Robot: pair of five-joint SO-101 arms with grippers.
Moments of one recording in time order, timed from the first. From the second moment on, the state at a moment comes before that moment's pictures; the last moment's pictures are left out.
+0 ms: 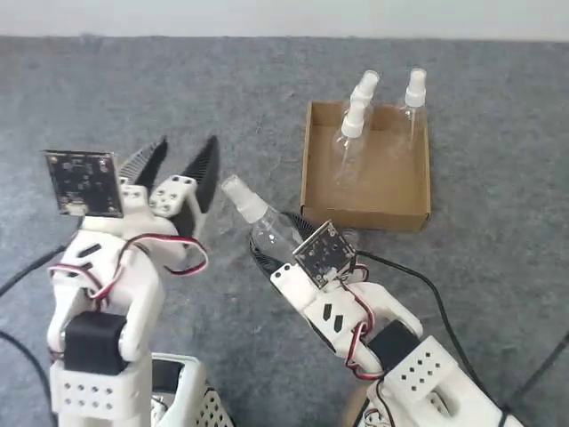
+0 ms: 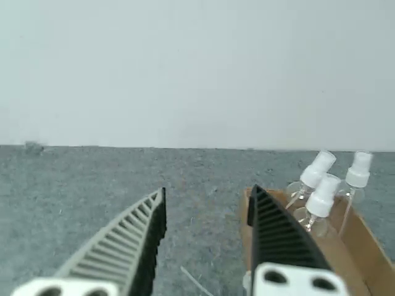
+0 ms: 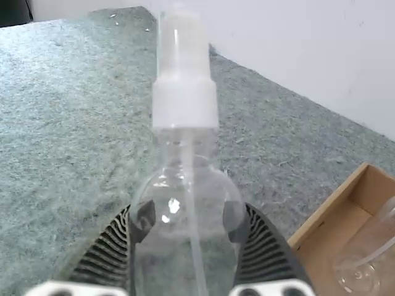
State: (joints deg) left arm -0.4 -68.4 43.3 55.3 11.2; right arm -43.9 -69.7 81.4 15.6 5.4
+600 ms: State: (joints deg) left arm 12.7 -69.0 52.4 54.6 6.2; right arm -43.7 -69.6 82.1 15.6 5.4
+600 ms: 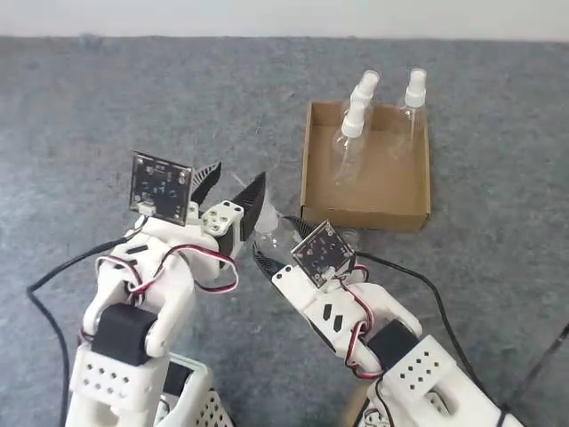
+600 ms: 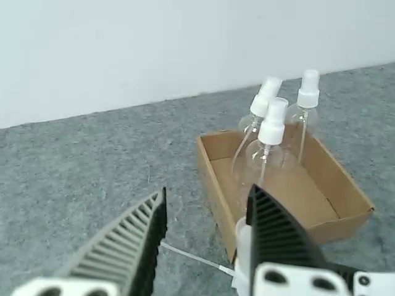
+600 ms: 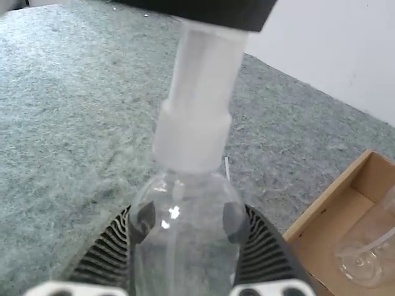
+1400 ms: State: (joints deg) left arm -1.5 -68.3 52.8 61.2 2.9; right arm -32.2 -69.7 78.2 15.6 3.7
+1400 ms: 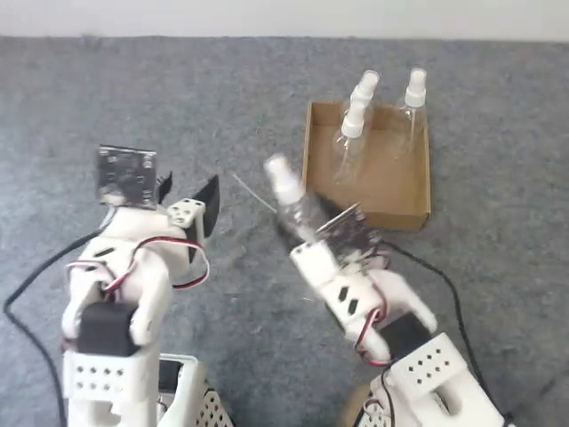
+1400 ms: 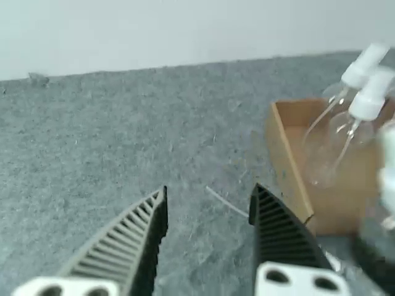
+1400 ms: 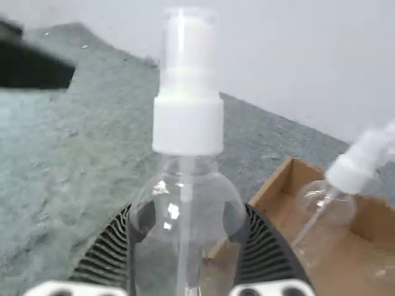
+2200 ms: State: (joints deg) left arm 16.7 -68.2 67.6 54.7 -0.7; right arm -37.4 -69.6 61.2 27.5 -1.2
